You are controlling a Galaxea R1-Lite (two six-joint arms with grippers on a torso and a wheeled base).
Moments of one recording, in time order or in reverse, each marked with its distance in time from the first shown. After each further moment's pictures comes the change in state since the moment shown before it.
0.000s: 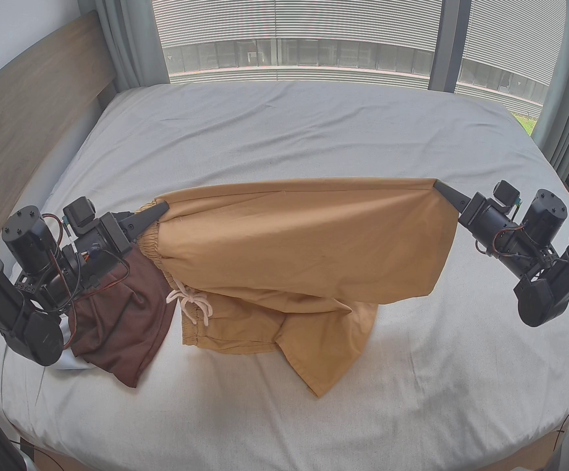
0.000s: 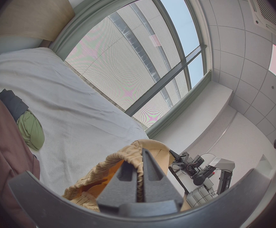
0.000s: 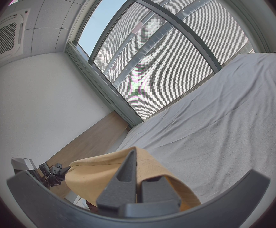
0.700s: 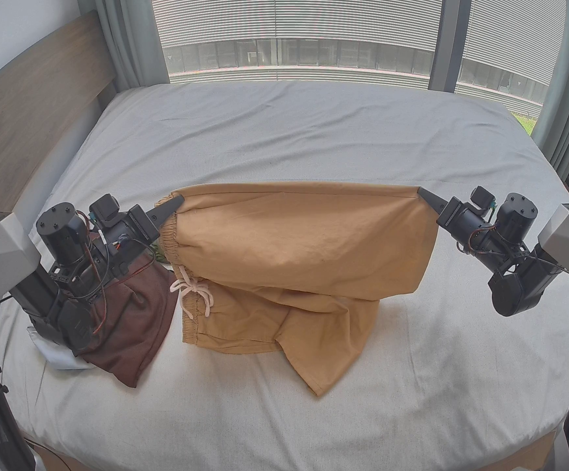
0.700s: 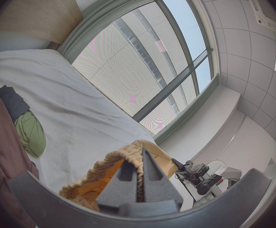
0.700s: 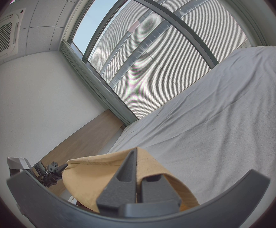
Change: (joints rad) left arm -0.045 0.174 -0.176 0.001 0.135 -0.001; right arm -0.003 0.207 -0.222 0.041 -0.005 0.000
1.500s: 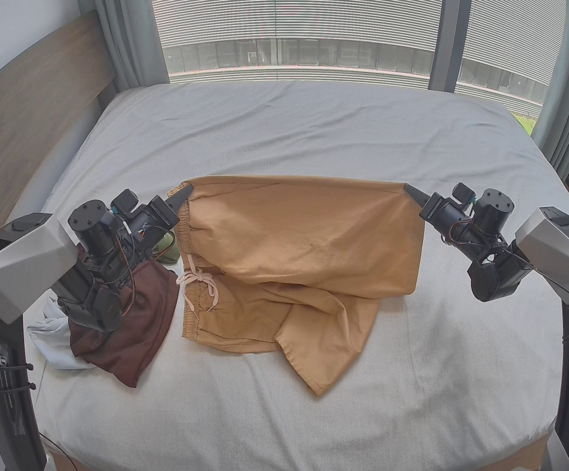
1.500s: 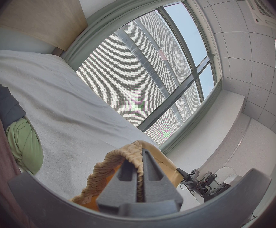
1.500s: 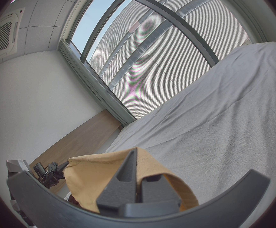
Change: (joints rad) left arm -0.007 0.216 -0.281 -0.001 0.111 -0.008; right arm -0.003 0.181 -0.308 0.118 -0.005 -0.002
